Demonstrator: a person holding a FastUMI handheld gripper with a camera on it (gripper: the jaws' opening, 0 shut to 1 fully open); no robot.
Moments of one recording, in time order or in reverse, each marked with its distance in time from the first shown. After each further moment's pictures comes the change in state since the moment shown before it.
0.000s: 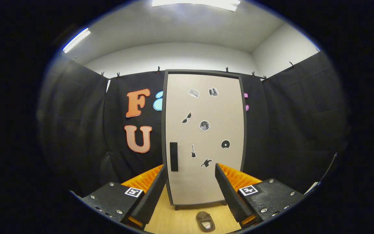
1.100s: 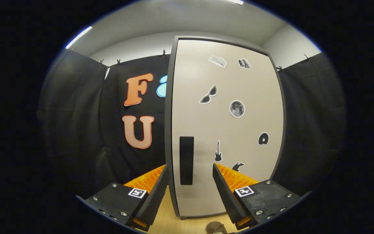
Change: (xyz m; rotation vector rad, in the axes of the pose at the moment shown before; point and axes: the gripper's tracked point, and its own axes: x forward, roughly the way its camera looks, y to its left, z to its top) arm 0.169 0.058 -0.052 -0.016 0.062 0.058
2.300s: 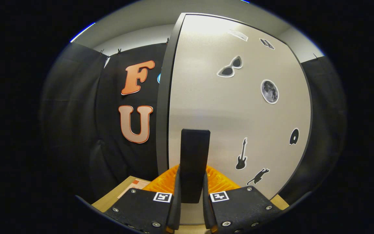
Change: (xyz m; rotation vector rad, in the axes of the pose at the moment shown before) arm 0.082 0.015 -0.027 0.000 0.060 0.023
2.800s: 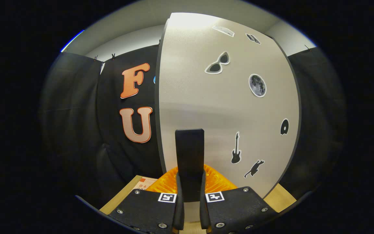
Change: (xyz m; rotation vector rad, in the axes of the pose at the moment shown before) arm -0.039 -0.010 -0.003 0.046 0.026 -0.010
